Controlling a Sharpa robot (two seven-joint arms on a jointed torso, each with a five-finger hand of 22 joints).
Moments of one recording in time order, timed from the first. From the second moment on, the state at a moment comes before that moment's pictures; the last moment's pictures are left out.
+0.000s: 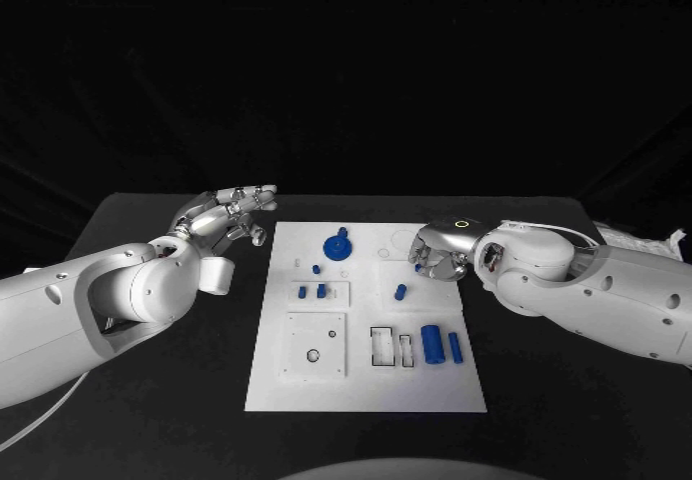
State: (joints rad) left arm 1.20 -0.94 -0.04 1.59 0.12 -0.27 0.37; left_hand 1.35 -0.16 0.42 0.03 0.16 1.07 0.14 0.13 0.07 1.18 0.06 0.33 0.18 1.41 -0.02 1.31 1.01 0.15 1.40 0.07 0.66 0.87; right arm 1.12 -0.89 0.02 1.54 -1.78 -0.11 -0.15; right_hand 1.29 -0.06 0.41 -0.10 0.15 1.07 0.14 0.06 0.15 1.16 0.08 0.07 0.07 1.47 -0.01 1.45 1.31 0.10 1.40 0.09 1.22 1.03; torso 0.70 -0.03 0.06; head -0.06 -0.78
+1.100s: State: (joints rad) left arm 1.20 -0.94 -0.04 1.59 0.12 -0.27 0.36; left_hand 1.36 -0.16 0.42 0.02 0.16 1.06 0.15 0.13 0.07 1.18 0.06 0.34 0.19 1.41 -0.02 1.31 1.01 0.15 1.40 0.07 0.66 0.87; right arm 1.11 -0.87 0.02 1.52 -1.82 -0.10 -0.17; right_hand 1.31 -0.05 0.50 -0.08 0.11 1.15 0.13 0.07 0.14 1.24 0.06 0.06 0.07 1.47 -0.02 1.45 1.31 0.10 1.41 0.08 1.22 1.03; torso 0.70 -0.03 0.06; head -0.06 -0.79
